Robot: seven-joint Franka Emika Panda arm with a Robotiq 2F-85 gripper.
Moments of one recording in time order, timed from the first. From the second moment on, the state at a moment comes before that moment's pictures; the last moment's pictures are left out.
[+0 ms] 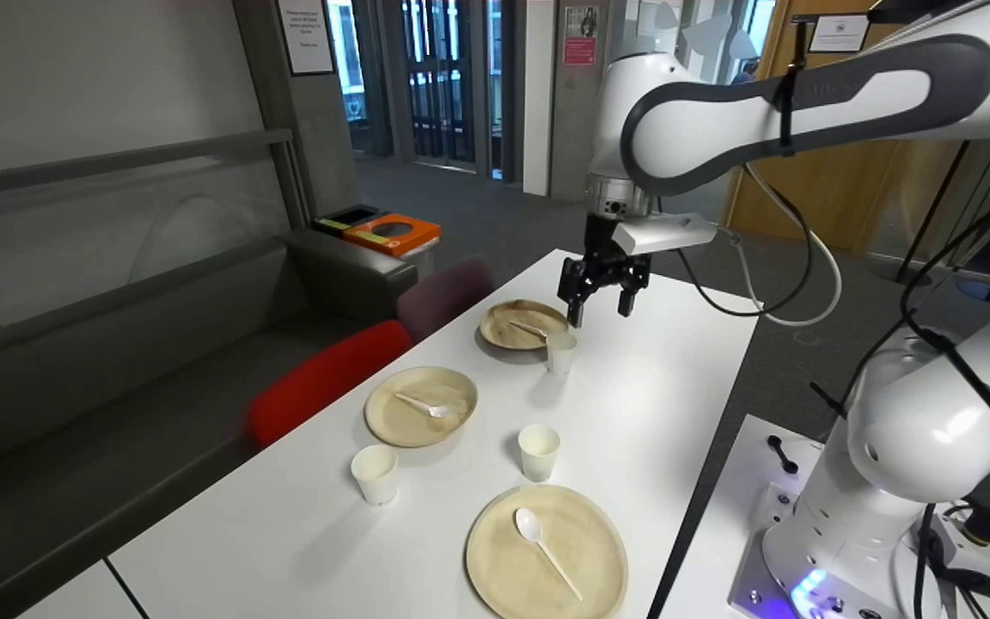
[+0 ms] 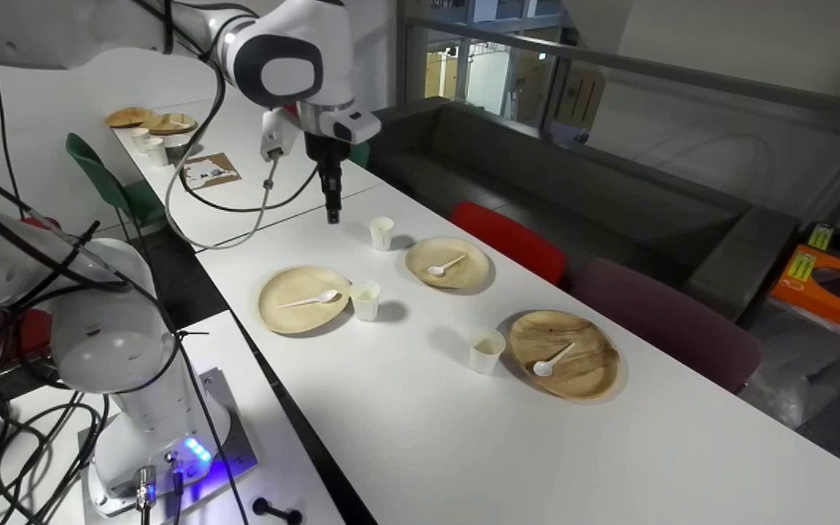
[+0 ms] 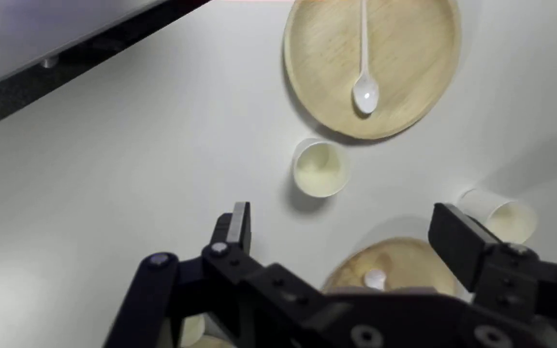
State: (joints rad) arm -0.06 -0.60 0.12 -2.49 0.16 1.90 0.41
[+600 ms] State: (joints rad) arm -0.17 -0.48 -0.06 -2.44 0.08 1.93 0.32
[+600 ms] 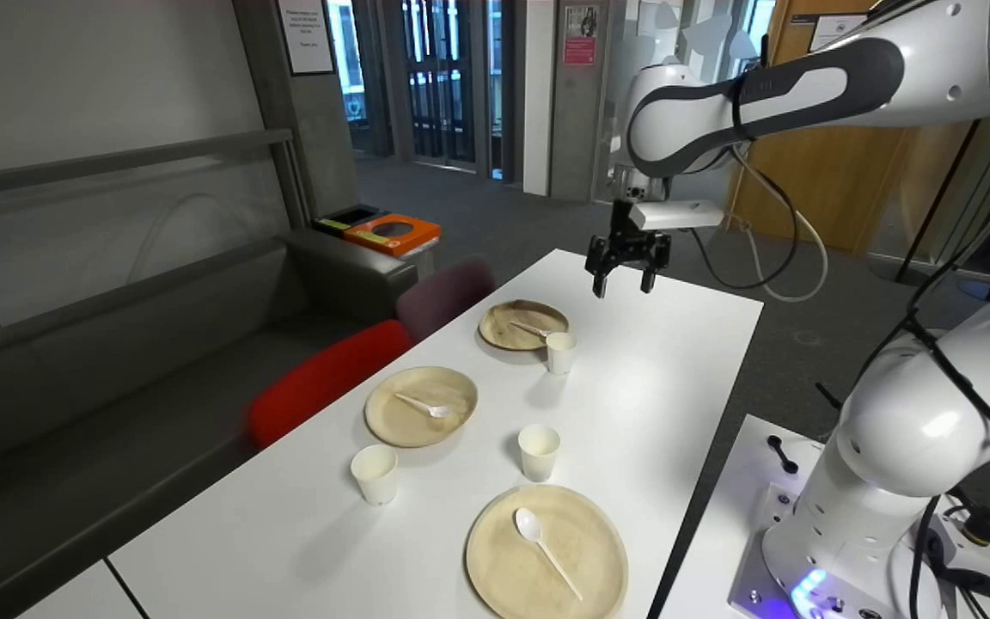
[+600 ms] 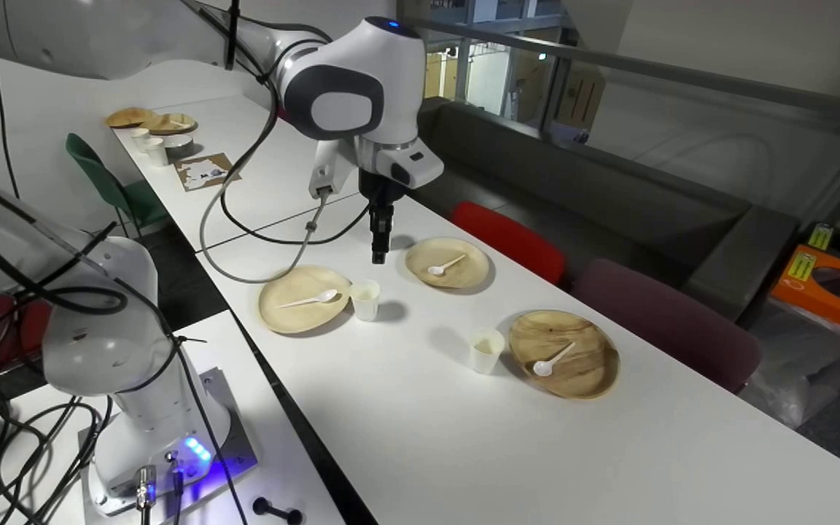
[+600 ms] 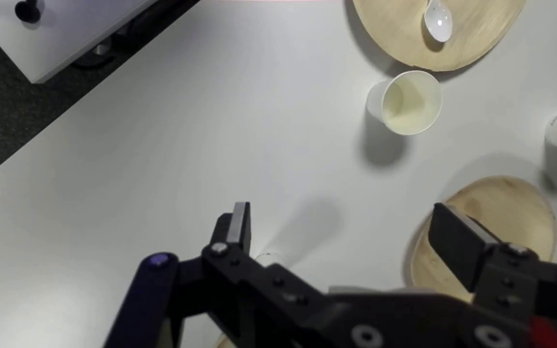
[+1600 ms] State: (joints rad) arm -0.21 -0.24 -0.09 -2.28 0.08 1.96 0.47
